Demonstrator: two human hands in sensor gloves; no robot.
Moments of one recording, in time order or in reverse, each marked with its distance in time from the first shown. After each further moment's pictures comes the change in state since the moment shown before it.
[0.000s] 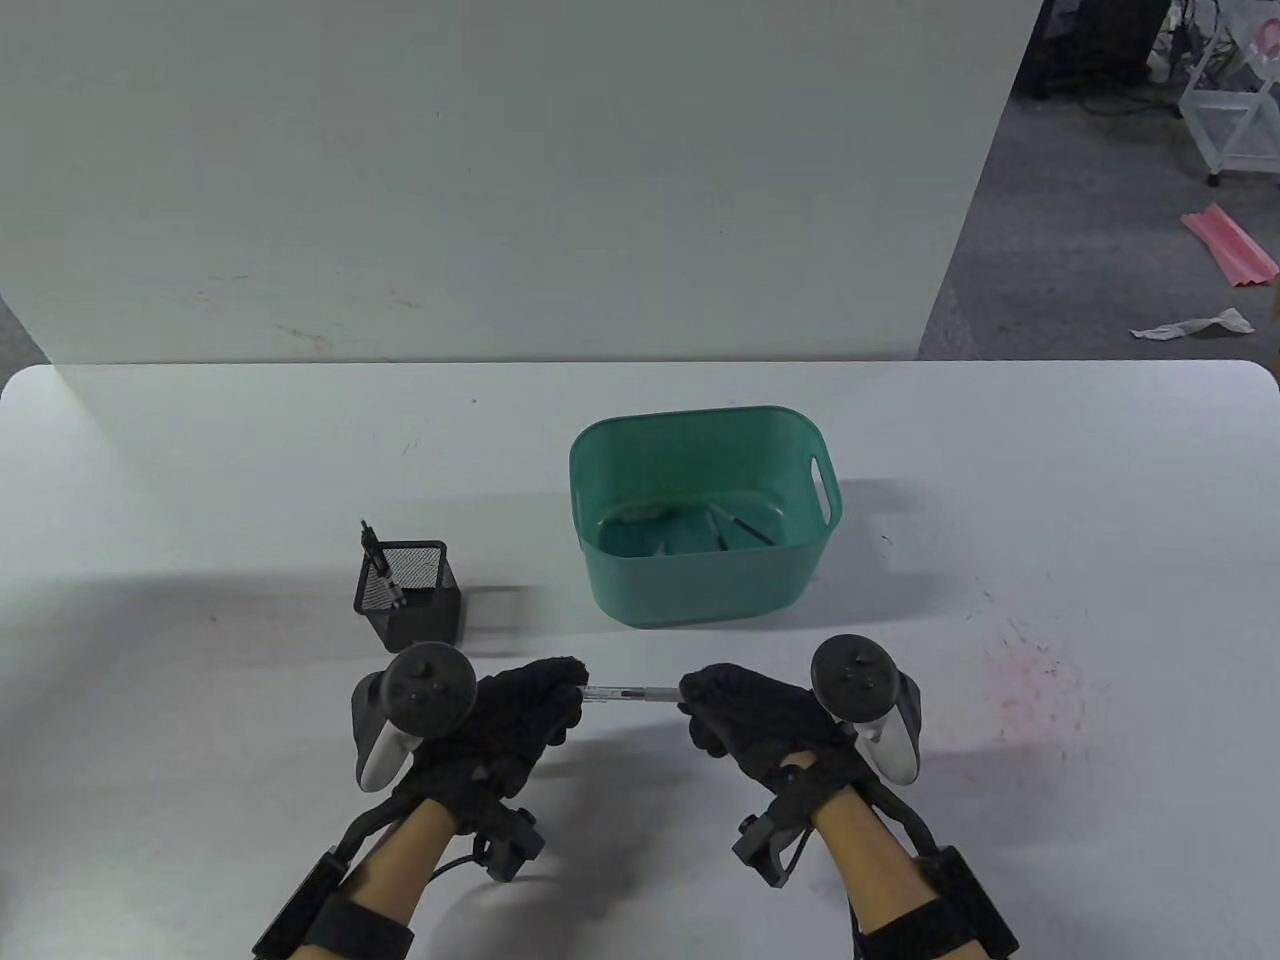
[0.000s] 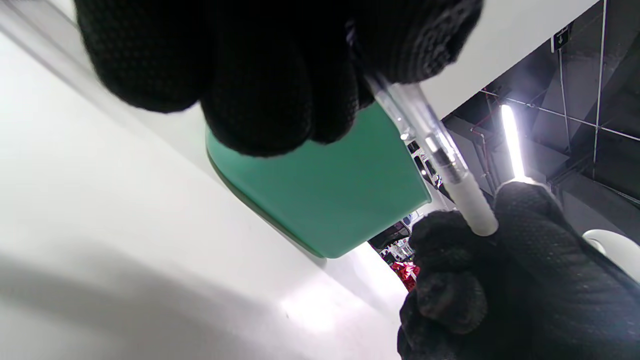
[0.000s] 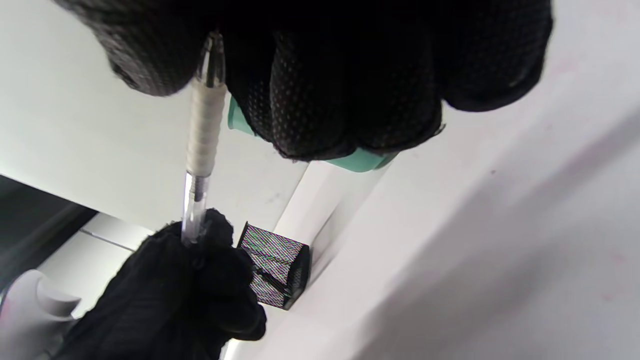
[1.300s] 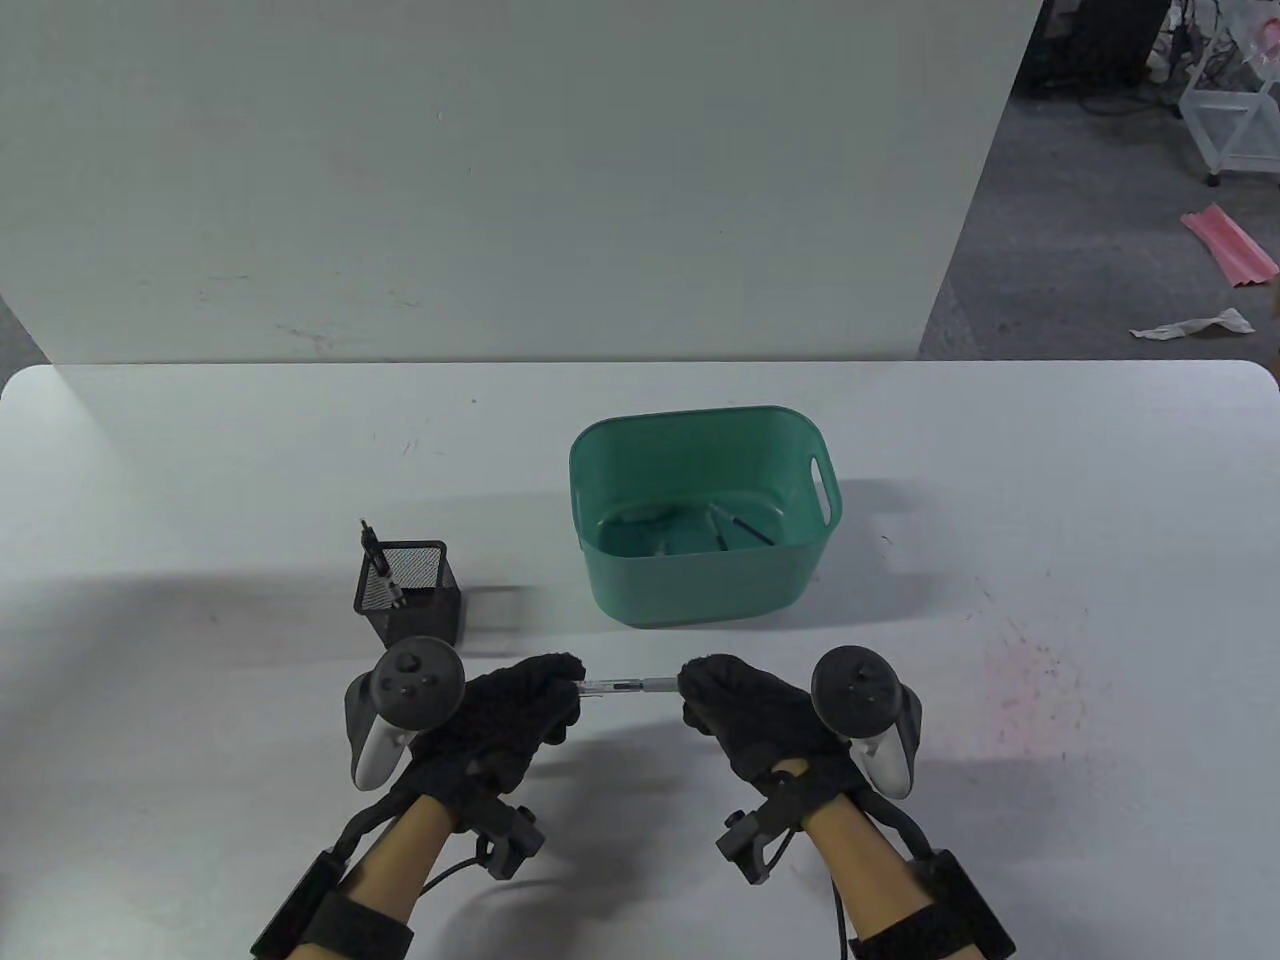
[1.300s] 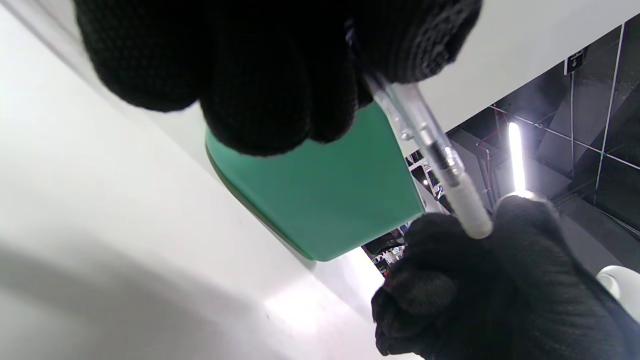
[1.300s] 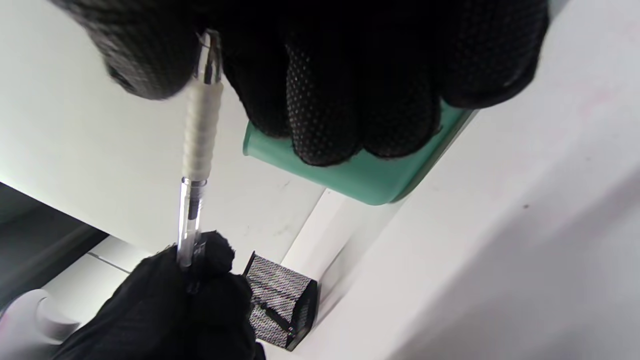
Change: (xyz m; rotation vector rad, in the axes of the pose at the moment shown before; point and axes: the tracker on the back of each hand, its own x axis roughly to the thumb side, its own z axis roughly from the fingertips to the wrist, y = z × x) left_hand -0.002 0.004 0.000 0.000 0.027 0.079; right_hand 0.010 0.002 0.006 -0.122 -0.061 0.081
